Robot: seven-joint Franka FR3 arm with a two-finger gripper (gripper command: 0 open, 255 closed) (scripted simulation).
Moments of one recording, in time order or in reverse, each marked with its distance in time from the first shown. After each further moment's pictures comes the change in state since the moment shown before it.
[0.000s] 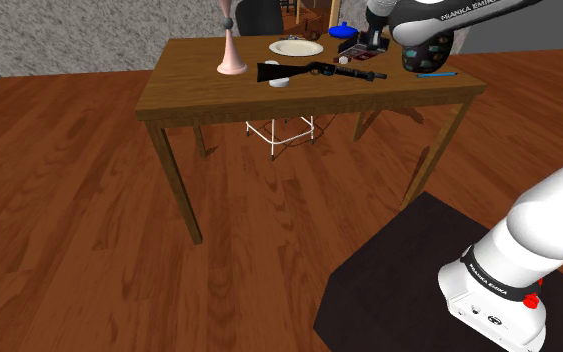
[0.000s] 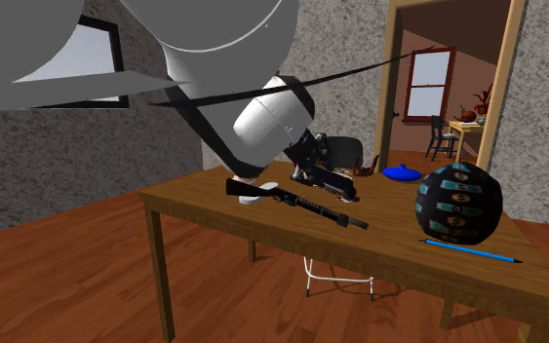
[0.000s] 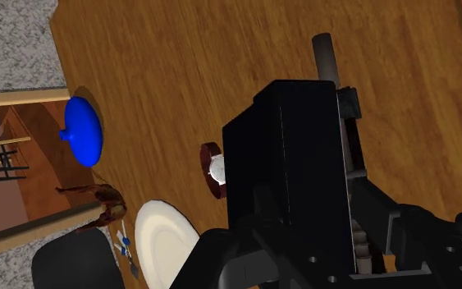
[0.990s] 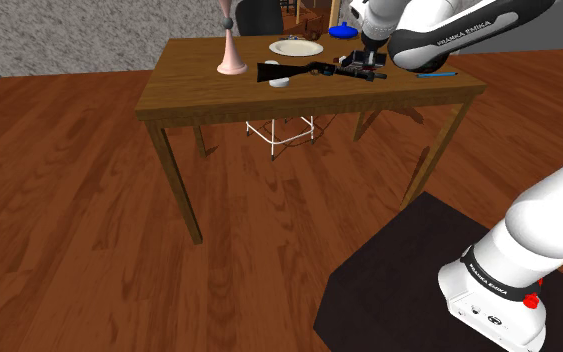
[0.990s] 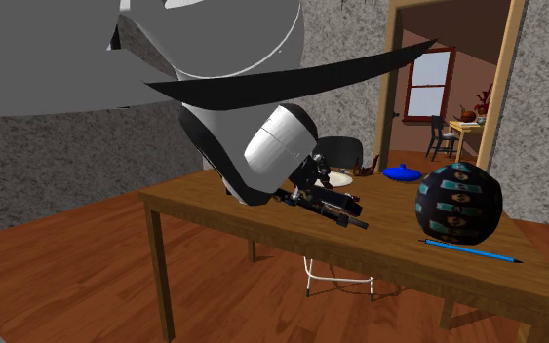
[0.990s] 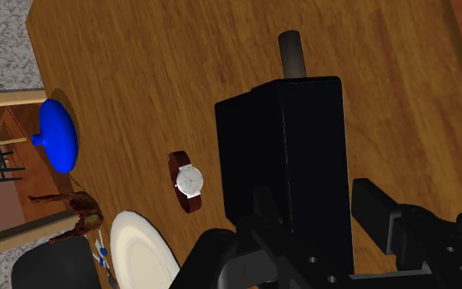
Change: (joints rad) arm -0.025 0.040 0.004 -0.074 -0.106 0.089 0.125
